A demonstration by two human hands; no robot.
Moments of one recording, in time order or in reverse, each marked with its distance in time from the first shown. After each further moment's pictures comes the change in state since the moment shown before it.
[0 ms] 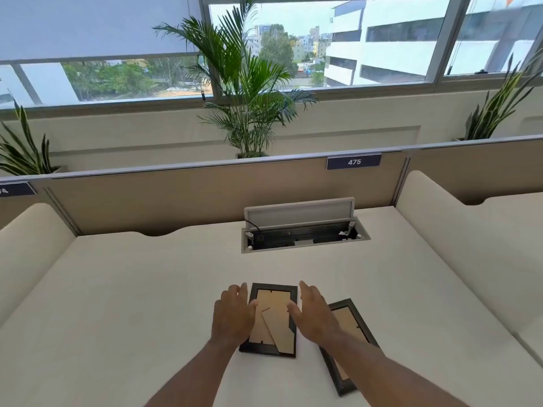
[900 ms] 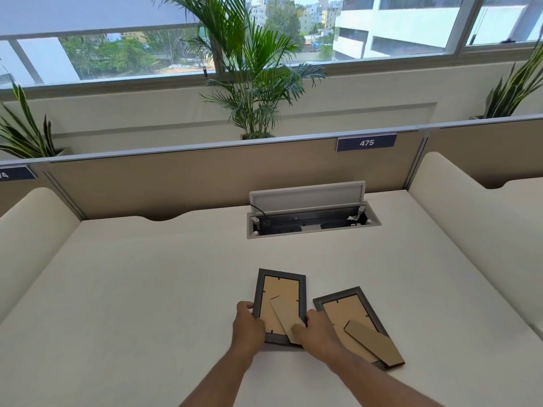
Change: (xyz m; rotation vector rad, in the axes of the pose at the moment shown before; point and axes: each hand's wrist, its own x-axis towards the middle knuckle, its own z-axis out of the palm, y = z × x) left_hand -0.034 0.011 0.039 -0.970 -0.234 -0.560; right_hand -0.015 0.026 0.048 0.222 -0.159 0.257
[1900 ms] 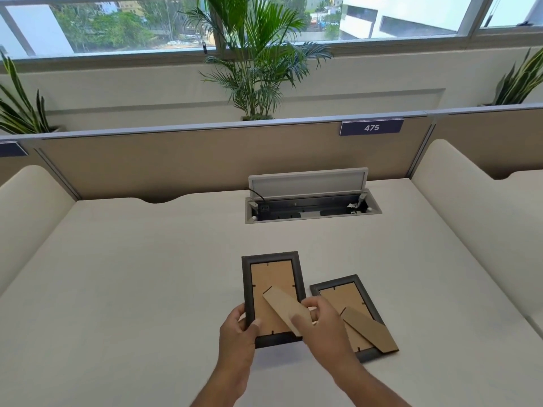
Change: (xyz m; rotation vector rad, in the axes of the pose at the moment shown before) left_hand -0.070 -0.010 -0.008 -0.501 -0.011 0.006; right_hand -0.076 -0.023 -0.023 0.255 0.120 -0.084
